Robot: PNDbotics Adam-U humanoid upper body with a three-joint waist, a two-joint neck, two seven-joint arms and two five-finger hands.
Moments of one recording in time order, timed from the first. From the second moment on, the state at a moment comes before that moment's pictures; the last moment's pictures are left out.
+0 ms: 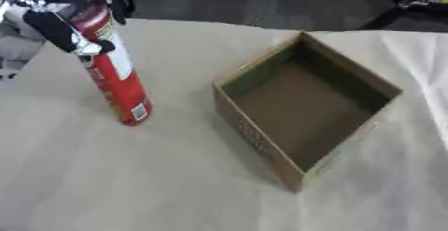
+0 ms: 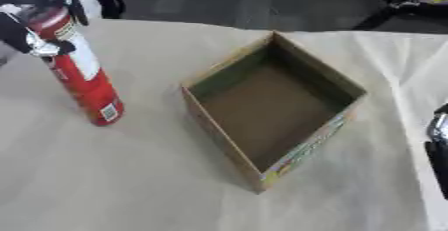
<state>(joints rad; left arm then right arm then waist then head) -1.18 0.77 -0.33 -1.13 -0.37 -0.31 -0.81 -0.09 -0.44 0.05 -1.98 0.11 0.18 -0.76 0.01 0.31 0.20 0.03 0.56</state>
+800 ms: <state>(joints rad) -1.18 0.77 -0.33 -1.16 -0.36 -0.32 -0.80 -0.09 -0.44 0.05 -1.98 0.10 0.17 -0.77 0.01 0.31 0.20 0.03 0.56</state>
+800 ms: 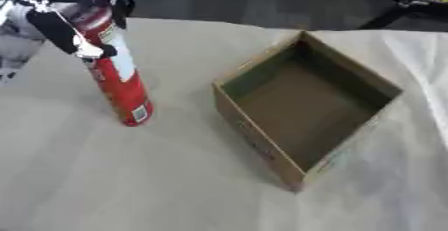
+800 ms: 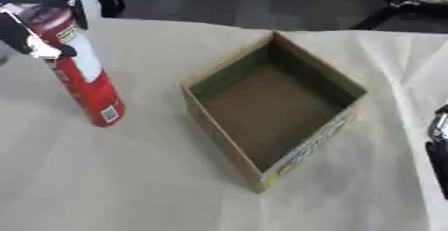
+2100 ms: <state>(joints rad) -1.24 0.77 -0.28 -1.25 -0.34 -0.31 -0.81 -0.09 -0.44 0.05 -1.98 0.10 0.17 -0.77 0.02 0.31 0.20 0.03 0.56</state>
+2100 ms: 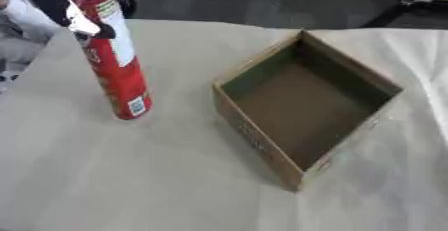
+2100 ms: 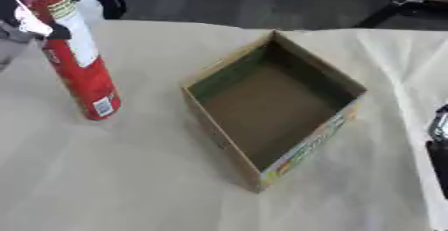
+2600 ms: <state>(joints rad) -1.31 0.72 -0.29 -1.28 -0.30 -0.30 -0.82 -0.09 -0.44 0.05 -1.98 0.10 0.16 -0.78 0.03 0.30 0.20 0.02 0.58</state>
